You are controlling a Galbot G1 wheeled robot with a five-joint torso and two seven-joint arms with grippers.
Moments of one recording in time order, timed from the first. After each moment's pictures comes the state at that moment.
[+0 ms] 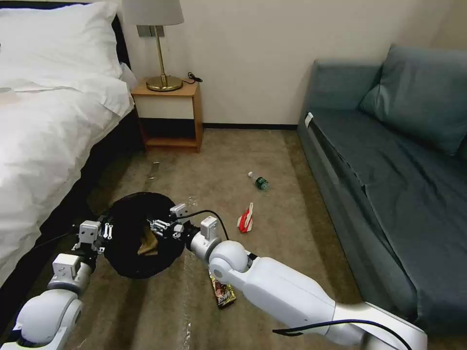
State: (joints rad) left arm 1.51 -1.01 -0.75 -1.90 -0.28 0.03 0.00; right arm -0.56 1.31 -0.58 1.52 0.83 -0.02 0.09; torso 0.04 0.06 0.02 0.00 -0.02
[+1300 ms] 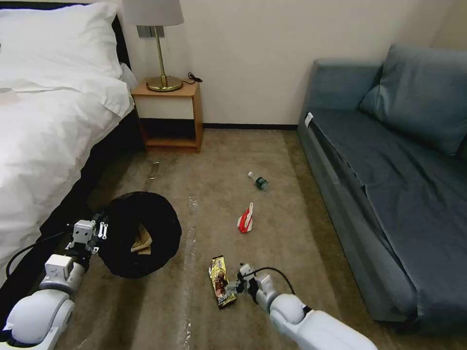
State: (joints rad) left arm 1.52 -0.98 -0.76 -1.88 -0.28 -0.02 0.02; right arm -0.88 1.17 -0.47 1.18 0.53 0.02 0.00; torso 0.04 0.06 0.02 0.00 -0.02
